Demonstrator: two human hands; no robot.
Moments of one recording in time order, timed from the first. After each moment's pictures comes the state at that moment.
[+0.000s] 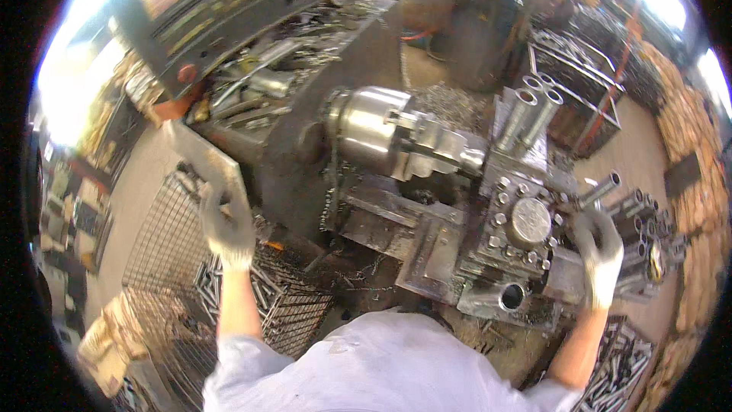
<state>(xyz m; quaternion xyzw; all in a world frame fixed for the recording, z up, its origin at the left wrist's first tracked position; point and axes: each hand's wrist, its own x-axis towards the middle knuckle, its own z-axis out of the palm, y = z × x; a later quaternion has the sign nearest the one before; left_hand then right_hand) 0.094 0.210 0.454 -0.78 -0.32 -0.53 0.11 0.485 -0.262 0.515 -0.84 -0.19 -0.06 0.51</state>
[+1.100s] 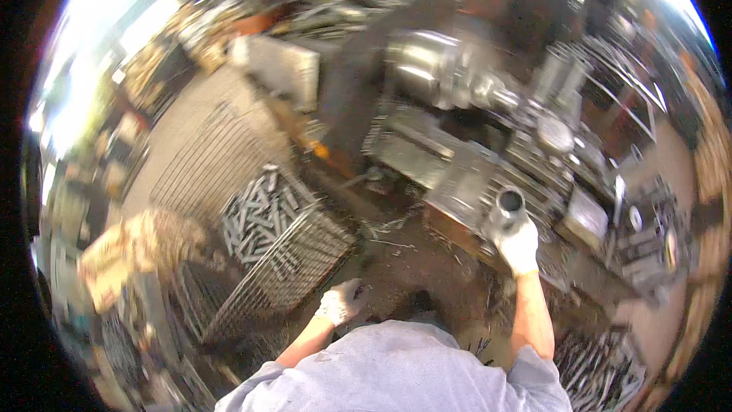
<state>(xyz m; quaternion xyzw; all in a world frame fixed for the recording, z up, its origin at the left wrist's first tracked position) -0.061 -0.146 0.265 -0.82 -0.47 0.02 -0.33 0.350 -0.256 0.364 -0.86 -0.33 0.09 0.37</state>
